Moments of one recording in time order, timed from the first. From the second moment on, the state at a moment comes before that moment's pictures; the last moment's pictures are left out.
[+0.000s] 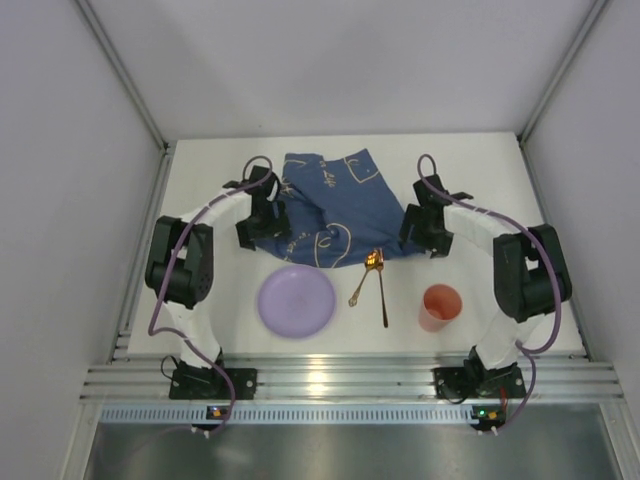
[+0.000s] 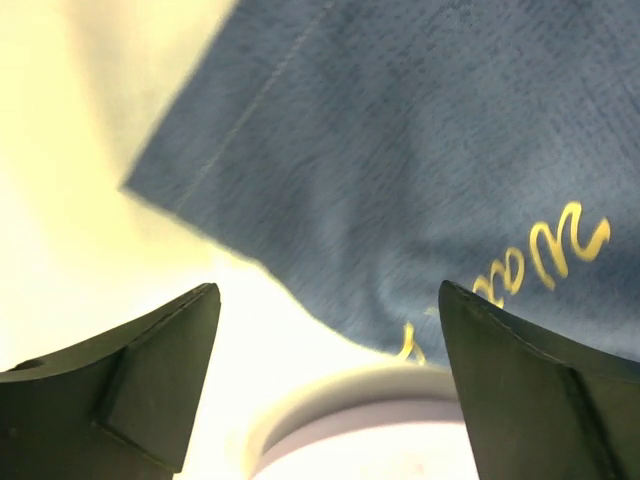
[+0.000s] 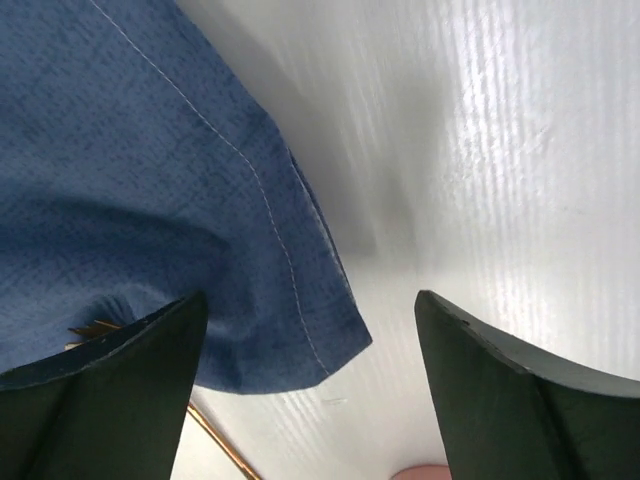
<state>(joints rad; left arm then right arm) -0.28 1.91 1.35 -0.70 -0.07 -0.52 0.30 1.74 1.13 -0.61 0.10 0.62</state>
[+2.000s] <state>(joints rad) -0.15 2.21 1.66 -0.43 0.43 -0.46 0.21 2.61 2.33 -0.52 -0.40 0.70</state>
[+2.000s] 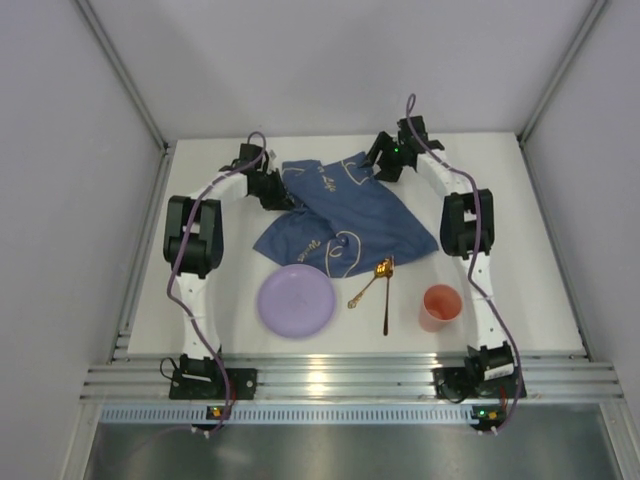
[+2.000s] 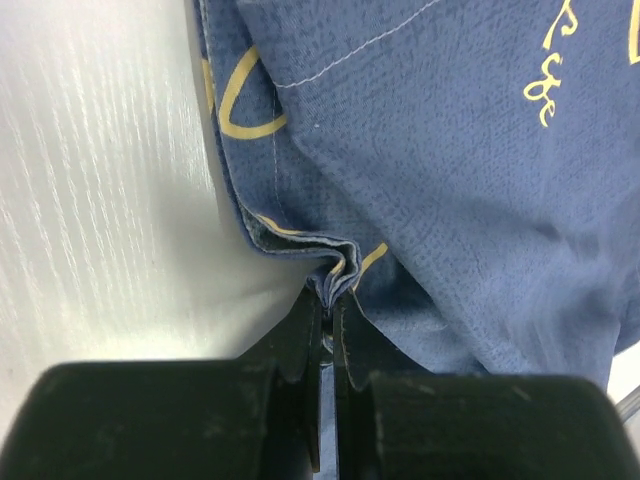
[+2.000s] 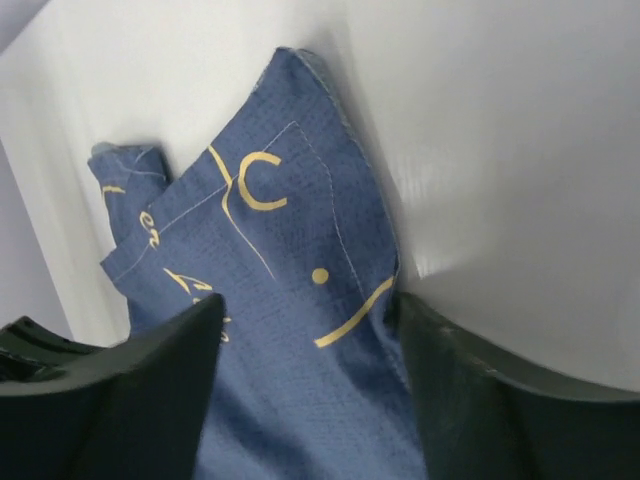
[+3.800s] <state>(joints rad) 0.03 2.17 1.84 -0.67 0.12 -0.42 0.06 2.54 2.25 -0.60 -0.33 0.65</state>
